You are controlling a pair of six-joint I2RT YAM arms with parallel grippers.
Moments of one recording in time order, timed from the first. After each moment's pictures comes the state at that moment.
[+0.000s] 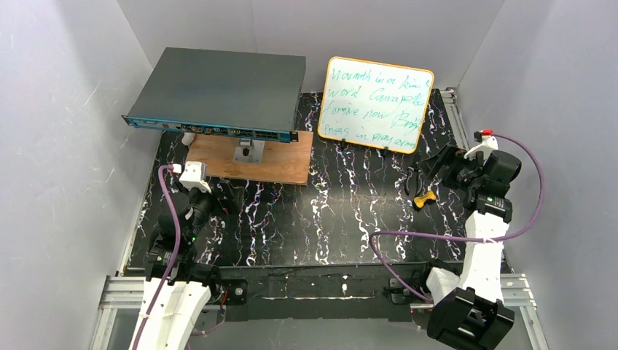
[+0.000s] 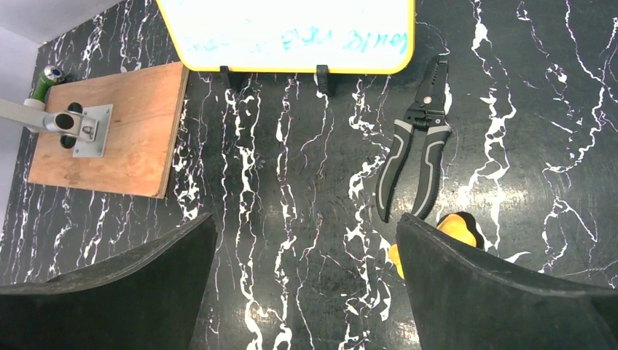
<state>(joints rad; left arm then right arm) -0.17 0.39 0.61 -0.48 0.10 -0.20 -0.39 0.89 0.76 -0.38 -0.62 0.21</state>
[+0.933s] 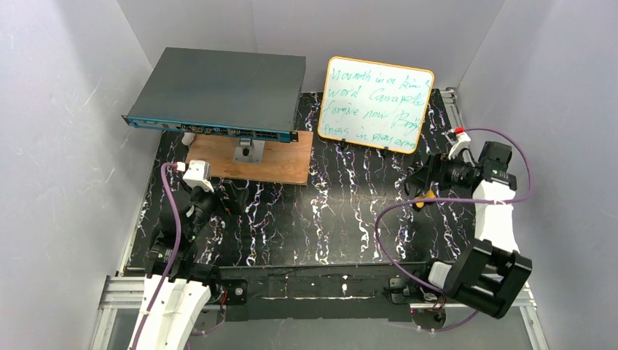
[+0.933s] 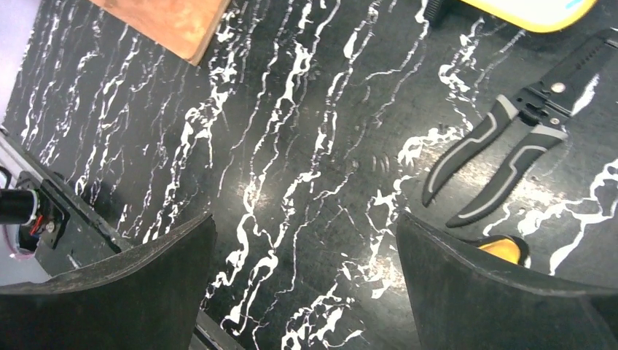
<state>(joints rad) -0.17 0.41 0.61 -0.48 0.17 -0.21 -0.39 1.14 0.86 -0.63 -0.98 -0.30</state>
